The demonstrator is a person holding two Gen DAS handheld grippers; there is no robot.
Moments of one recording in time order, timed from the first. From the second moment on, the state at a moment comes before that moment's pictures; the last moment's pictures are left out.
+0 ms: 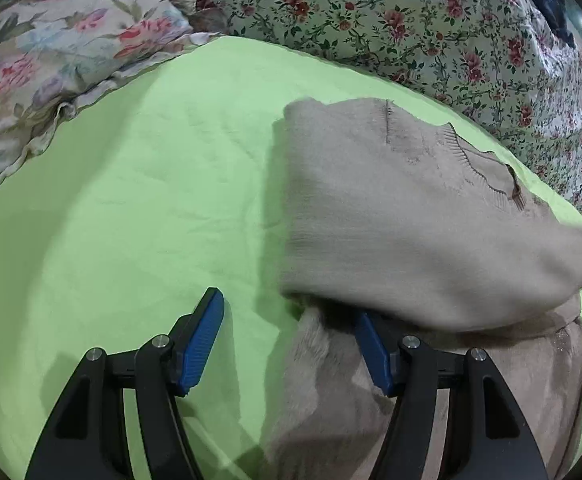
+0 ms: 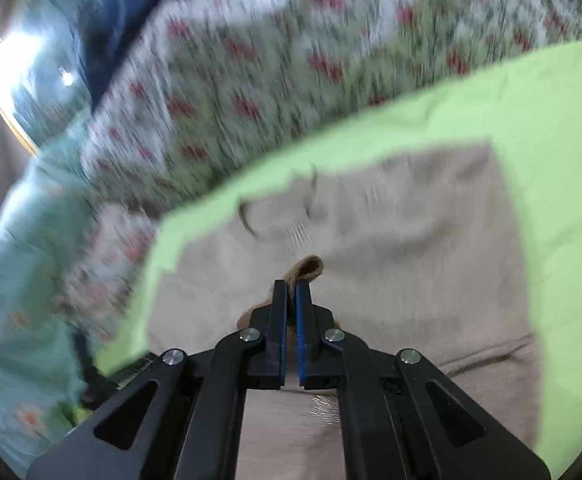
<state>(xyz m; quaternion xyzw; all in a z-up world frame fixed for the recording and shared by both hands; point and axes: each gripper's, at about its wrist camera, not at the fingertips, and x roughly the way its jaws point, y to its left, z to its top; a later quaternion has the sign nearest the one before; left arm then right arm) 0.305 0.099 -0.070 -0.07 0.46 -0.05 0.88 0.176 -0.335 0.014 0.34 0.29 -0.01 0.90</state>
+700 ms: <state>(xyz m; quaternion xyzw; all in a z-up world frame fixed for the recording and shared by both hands) 0.305 0.085 -0.075 -0.05 0.46 -0.03 0.88 0.178 -0.379 -0.047 0.32 0.40 -0.17 0.84</state>
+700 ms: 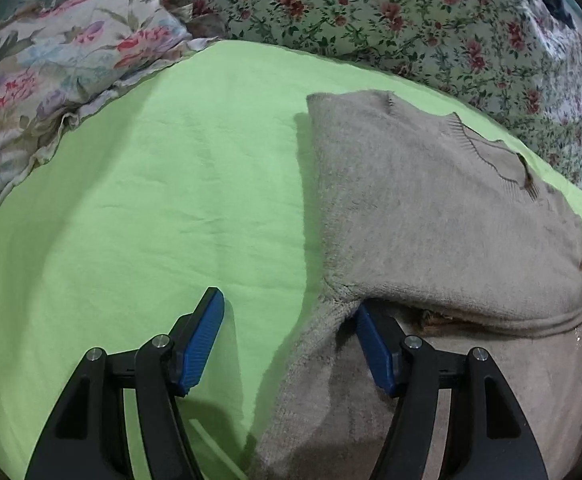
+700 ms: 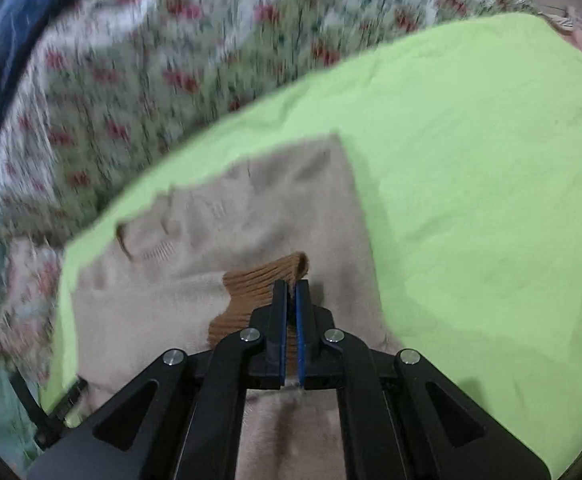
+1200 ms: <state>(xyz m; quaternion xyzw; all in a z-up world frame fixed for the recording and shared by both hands) 0.258 0.097 -0.059 -0.08 0.49 -0.06 0.87 0.092 -0.338 -0.018 0.29 0.40 -0.13 0.86</state>
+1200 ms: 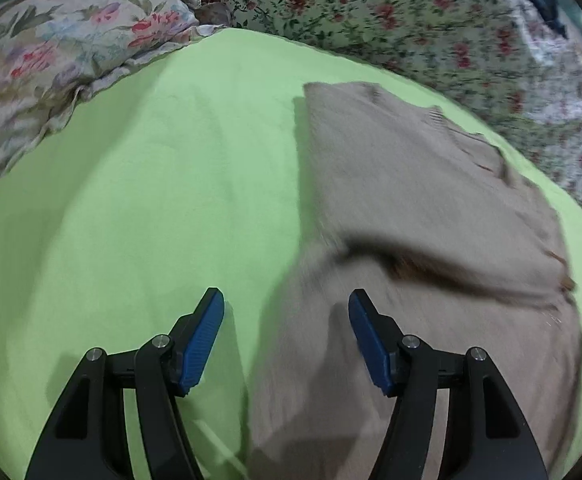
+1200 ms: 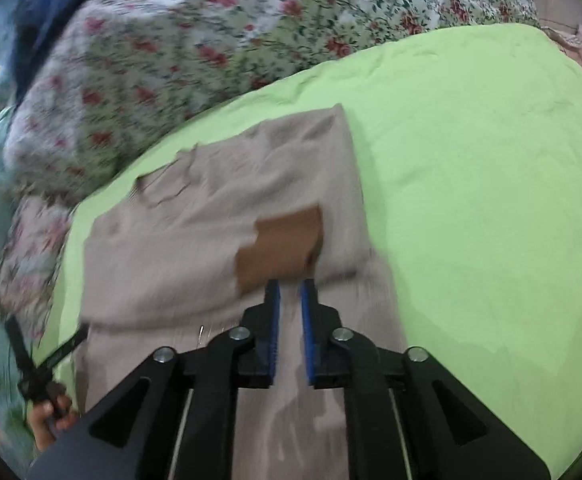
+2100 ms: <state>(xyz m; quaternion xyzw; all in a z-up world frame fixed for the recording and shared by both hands) -0.014 0.111 -0.060 -0.03 0.53 -0.14 0.84 -0.096 -0.227 -0.017 0.06 0.51 -0.29 0.81</state>
